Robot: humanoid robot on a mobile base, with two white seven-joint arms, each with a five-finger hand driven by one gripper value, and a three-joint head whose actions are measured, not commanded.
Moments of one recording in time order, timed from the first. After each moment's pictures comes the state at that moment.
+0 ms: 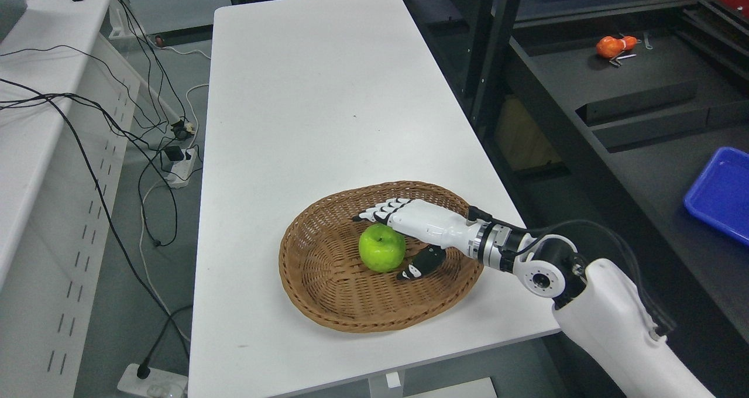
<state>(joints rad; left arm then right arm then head) 0.04 0.00 -0.06 -0.05 0.05 -0.03 -0.14 -0.40 -0.38 0.46 -1.56 0.61 -0.34 0.47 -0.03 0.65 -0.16</state>
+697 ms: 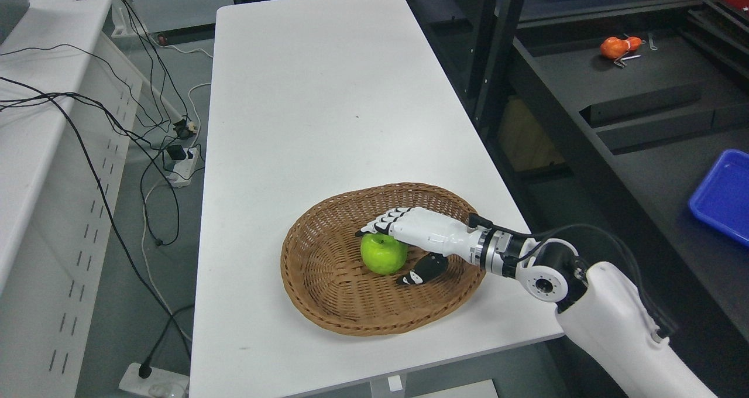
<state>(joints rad) 0.04 0.00 -0.06 -0.05 0.05 -0.03 -0.14 -0.39 -0.40 0.47 -1.54 0.61 -0.38 0.47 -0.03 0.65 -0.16</state>
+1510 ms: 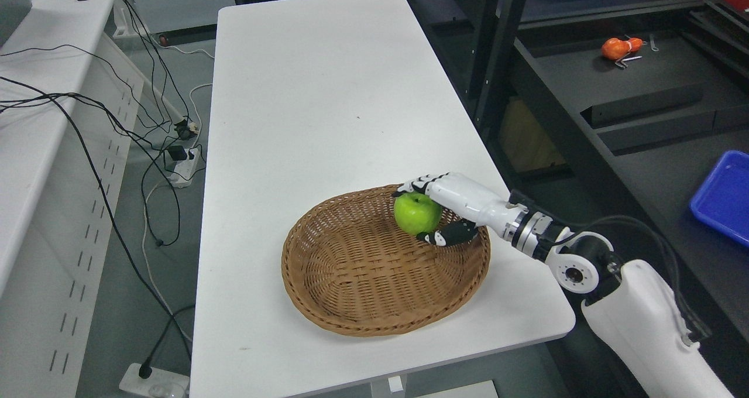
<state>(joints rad) 0.04 0.00 -0.06 -0.05 0.05 -0.03 -0.14 -0.34 -0.41 0.28 -1.56 0.61 -0.33 0.25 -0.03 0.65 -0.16</state>
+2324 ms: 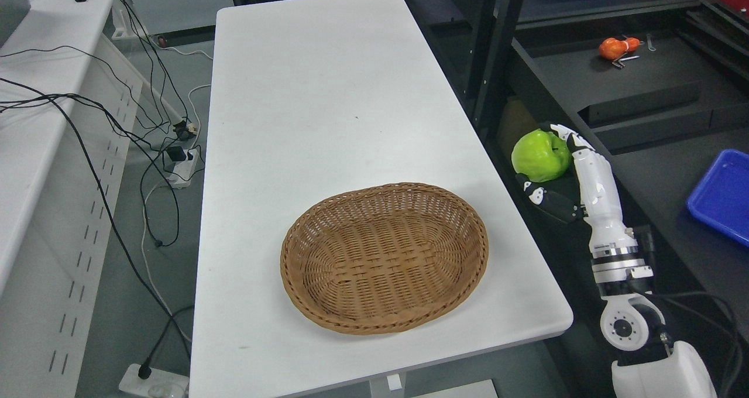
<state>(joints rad) 0.04 0.00 -0.06 -0.05 0.05 -0.03 -0.14 -0.04 -0.17 -0.15 -1.66 0.61 -0.28 -0.17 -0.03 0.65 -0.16</state>
